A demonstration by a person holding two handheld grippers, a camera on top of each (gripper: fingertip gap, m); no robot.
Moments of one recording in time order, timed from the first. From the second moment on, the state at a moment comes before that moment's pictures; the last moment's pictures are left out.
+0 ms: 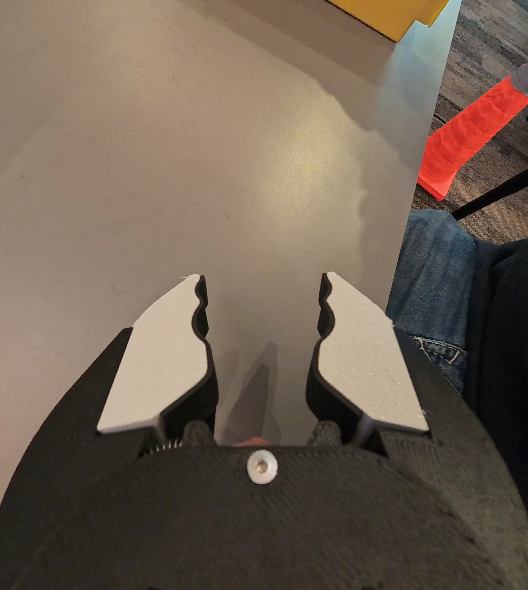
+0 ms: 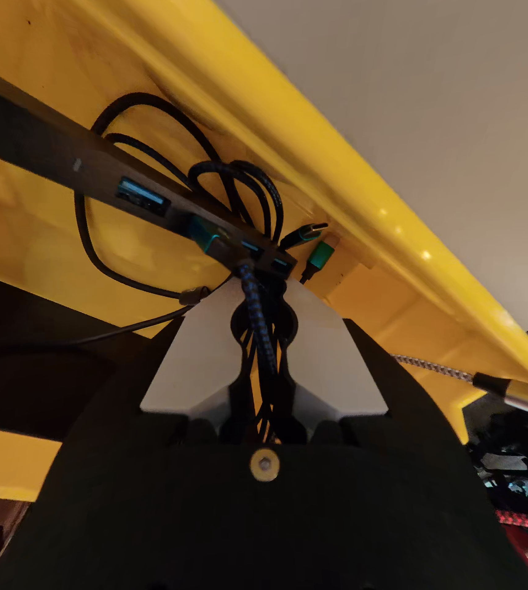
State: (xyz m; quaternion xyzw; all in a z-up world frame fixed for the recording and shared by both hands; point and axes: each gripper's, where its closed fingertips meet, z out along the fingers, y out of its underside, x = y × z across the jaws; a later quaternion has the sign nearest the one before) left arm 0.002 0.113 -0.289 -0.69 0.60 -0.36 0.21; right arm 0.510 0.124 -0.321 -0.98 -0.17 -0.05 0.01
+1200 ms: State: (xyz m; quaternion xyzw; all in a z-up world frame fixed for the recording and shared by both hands) left arm -0.008 0.109 -0.268 -0.67 0.61 -0.36 0.23; right arm 0.566 0.098 -0.238 -0.94 -0.12 -0.27 0.17
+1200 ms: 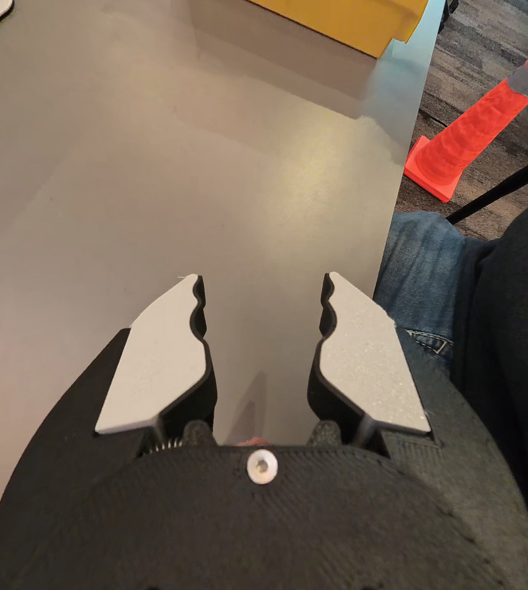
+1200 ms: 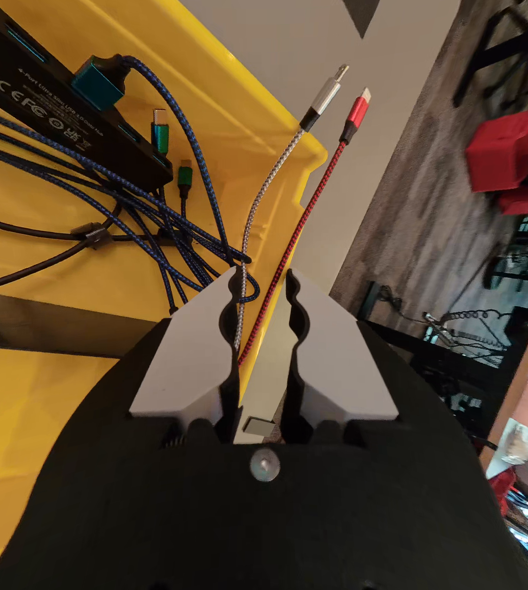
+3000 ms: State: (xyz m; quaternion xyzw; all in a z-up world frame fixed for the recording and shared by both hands) left arm -0.124 0.183 -0.202 -0.72 0.58 -0.16 0.36; right arm 0.513 0.113 -0.244 -0.96 -0.13 -0.17 0.16
